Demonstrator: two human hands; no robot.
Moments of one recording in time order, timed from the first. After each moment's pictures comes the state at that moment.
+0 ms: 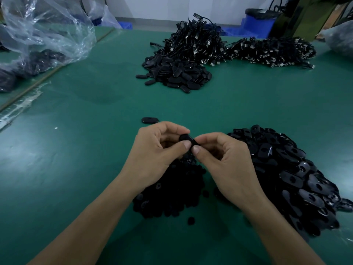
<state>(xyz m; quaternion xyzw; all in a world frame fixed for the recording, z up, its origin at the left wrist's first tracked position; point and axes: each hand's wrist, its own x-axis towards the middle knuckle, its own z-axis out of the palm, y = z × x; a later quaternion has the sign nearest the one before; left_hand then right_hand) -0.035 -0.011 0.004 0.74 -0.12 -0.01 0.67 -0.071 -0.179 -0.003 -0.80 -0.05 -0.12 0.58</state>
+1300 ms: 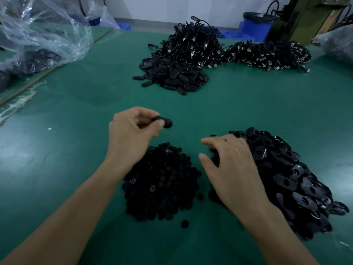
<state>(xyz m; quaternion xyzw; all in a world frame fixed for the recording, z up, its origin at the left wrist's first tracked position) 0.006 0.007 -0.004 0.78 -0.03 0.15 0.61 -0.079 -0.191 0.003 -0.96 -0.01 -0.16 0.23</state>
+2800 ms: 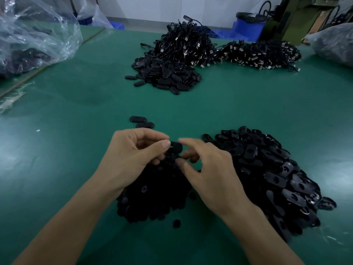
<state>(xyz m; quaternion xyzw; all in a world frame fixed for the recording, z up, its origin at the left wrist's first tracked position) -0.034 -0.002 0.004 0.73 -0.07 -0.03 0.68 -0.079 -0.182 -0.009 -0.92 -0.11 -0.18 0.33</state>
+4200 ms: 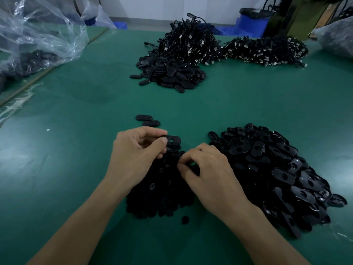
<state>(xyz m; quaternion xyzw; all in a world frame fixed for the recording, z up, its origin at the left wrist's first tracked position) -0.030 0.002 -0.012 0.76 -0.04 0.06 0.64 -0.082 -0.170 -0.012 -0.95 -0.10 -0.10 0.29</state>
